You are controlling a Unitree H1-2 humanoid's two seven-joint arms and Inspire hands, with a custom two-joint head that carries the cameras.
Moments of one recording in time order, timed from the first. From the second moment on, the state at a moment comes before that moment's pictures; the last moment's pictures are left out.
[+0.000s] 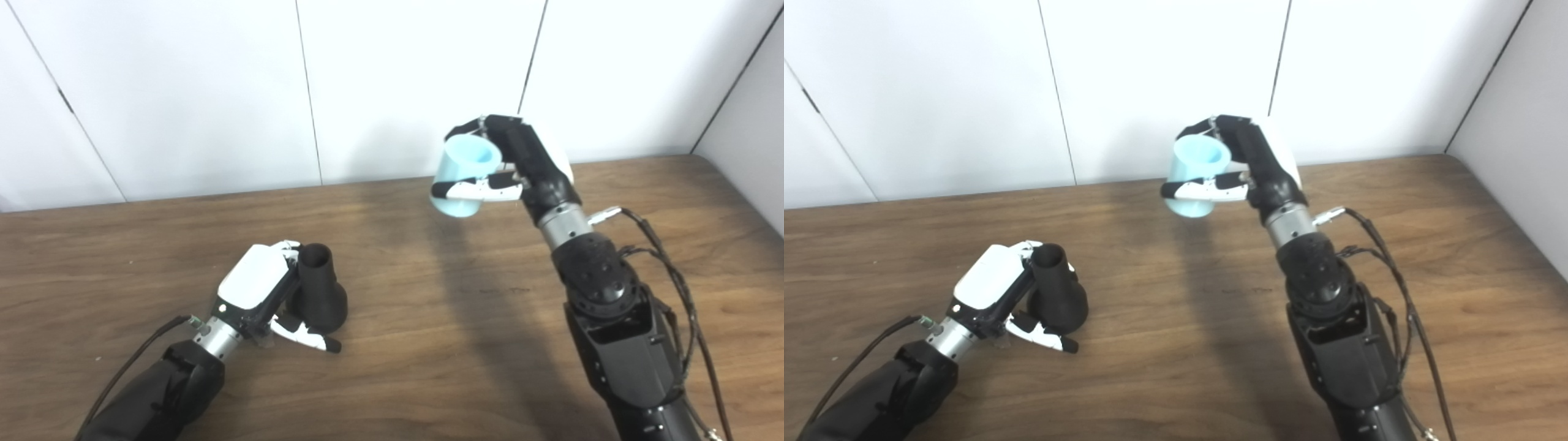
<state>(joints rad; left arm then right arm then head) -0.52 0.42 -0.71 0.53 0.70 -0.43 0.44 -0.39 -0.21 0.05 -0.33 -0.22 0.35 0.04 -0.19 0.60</state>
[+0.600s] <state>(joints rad) -0.53 0.40 -0.71 0.56 0.73 -0.43 0.44 -0.39 -0.11 0.18 -0.36 -0.30 0.35 0.07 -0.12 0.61</state>
